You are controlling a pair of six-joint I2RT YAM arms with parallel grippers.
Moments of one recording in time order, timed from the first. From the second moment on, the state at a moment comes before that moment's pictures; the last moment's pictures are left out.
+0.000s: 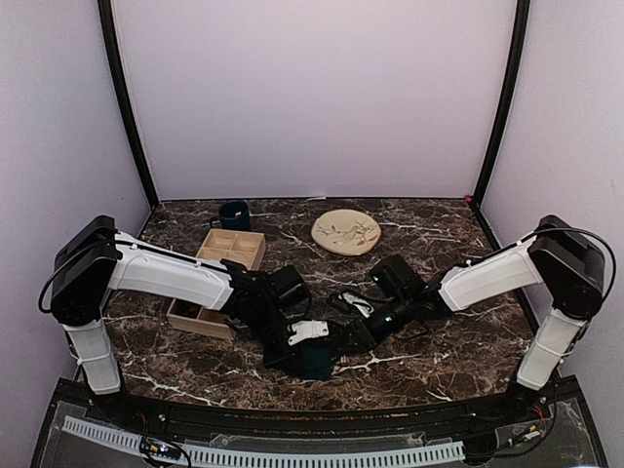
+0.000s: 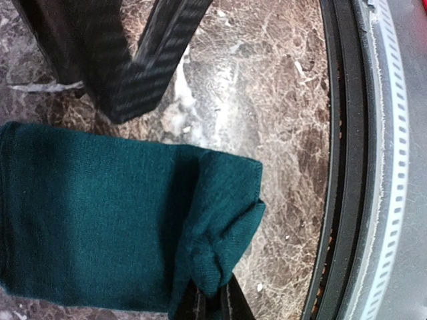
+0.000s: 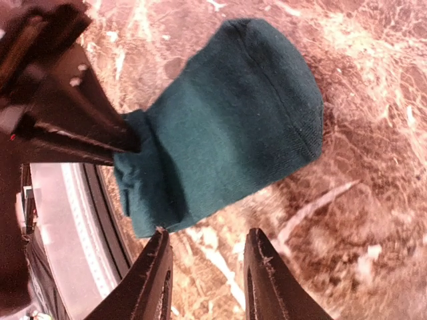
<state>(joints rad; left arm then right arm) -1.04 1.85 1.13 -0.56 0.44 0.29 0.86 1.73 0.79 0.00 -0.64 0.28</state>
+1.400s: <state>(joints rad) -0.96 2.02 1.28 -0.74 0.73 0.31 1.20 1.32 0.57 -0.03 0.09 0.32</state>
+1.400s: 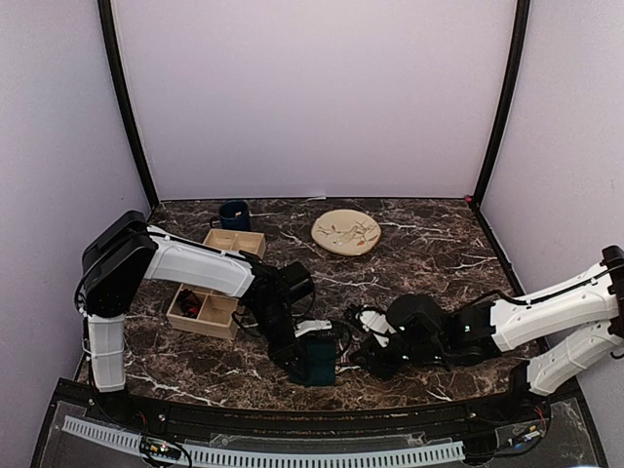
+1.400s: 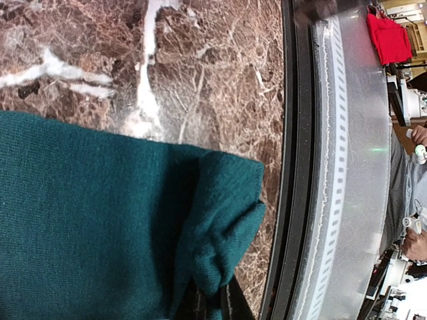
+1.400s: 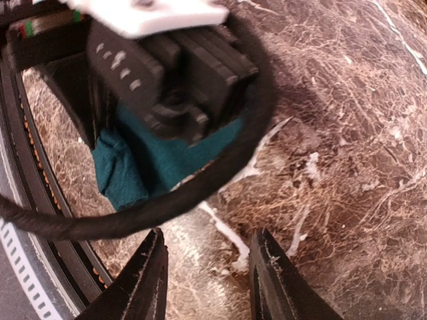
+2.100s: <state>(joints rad) -0.94 2.07 1.30 -0.80 0.82 0.32 1.45 1.49 0.75 -0.11 0.23 0.08</state>
